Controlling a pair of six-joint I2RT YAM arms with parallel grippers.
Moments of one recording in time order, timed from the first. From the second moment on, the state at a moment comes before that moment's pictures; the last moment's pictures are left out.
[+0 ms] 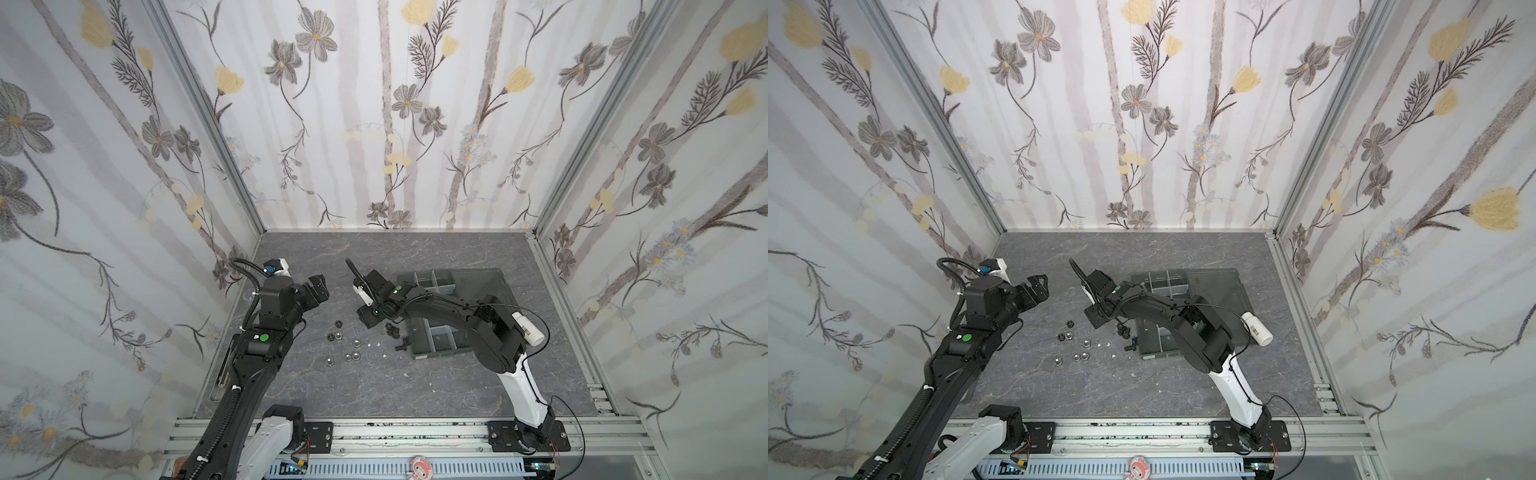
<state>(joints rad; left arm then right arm) -0.13 0.88 0.77 -0.34 -0.04 -0.53 0.92 2.21 1.73 -0.54 0.00 0.20</state>
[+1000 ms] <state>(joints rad) -0.11 0.90 0.76 -0.33 -0.02 -0.54 0.93 2.33 1.83 -0.58 0.04 0.17</state>
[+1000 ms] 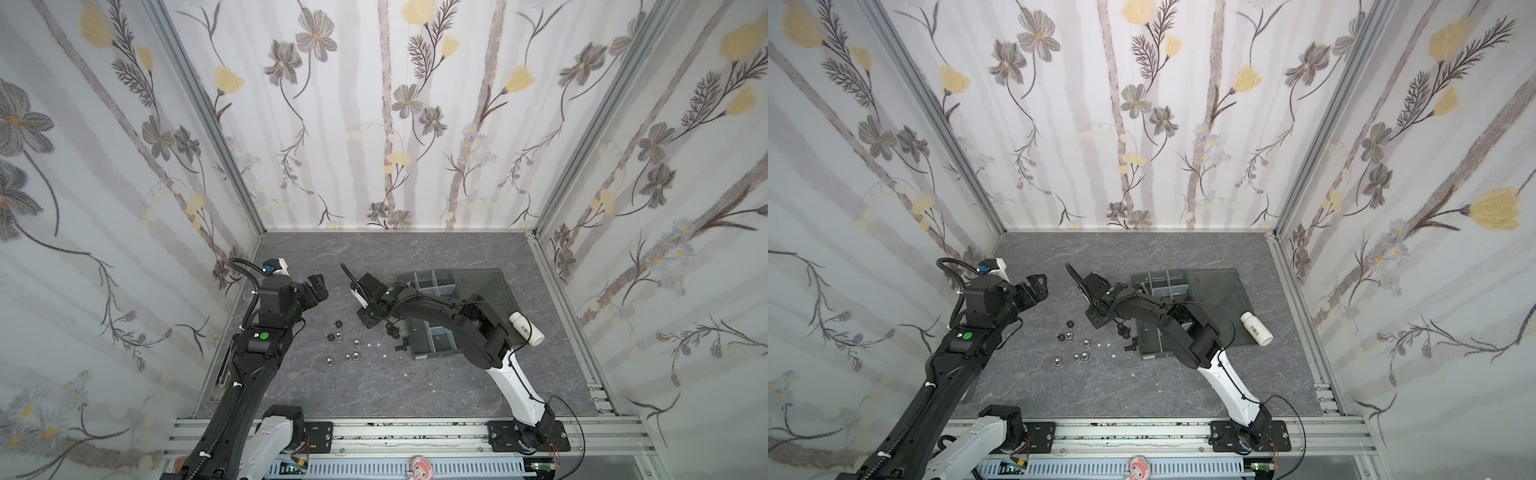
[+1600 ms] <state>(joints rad) -0.10 0.90 0.76 -0.33 -0.01 -0.54 0.92 2.33 1.83 -0.58 0.03 0.17</state>
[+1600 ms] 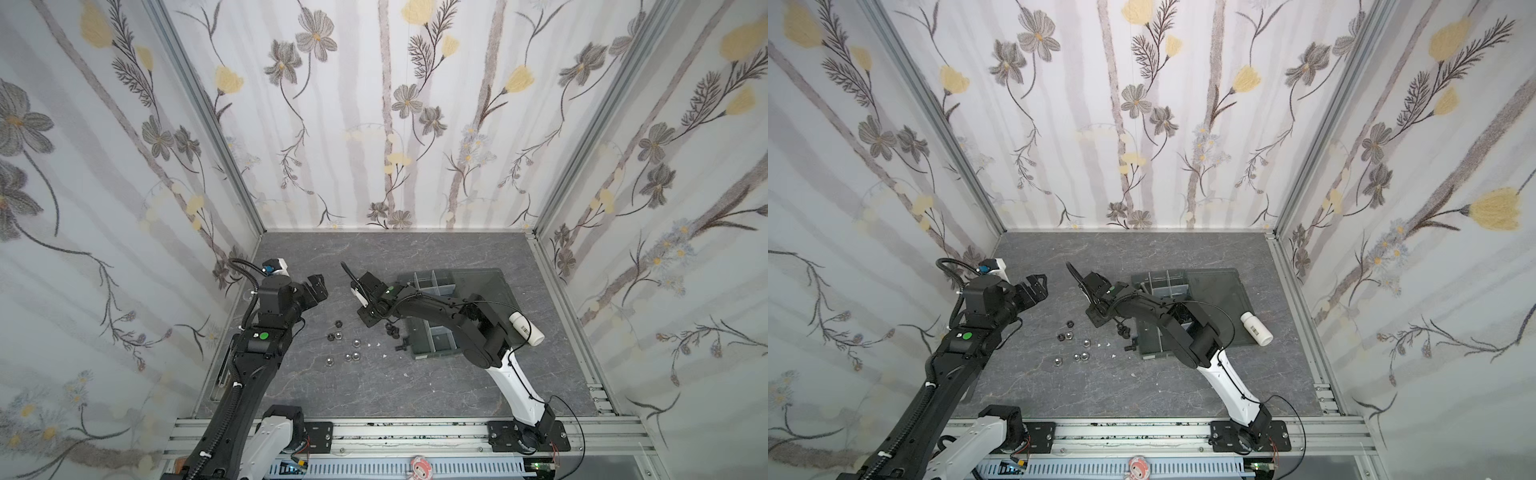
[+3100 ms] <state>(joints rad) -0.10 0.96 0.76 -0.32 0.08 -0.53 0.71 2.01 1.64 -0.63 0.03 0.16</state>
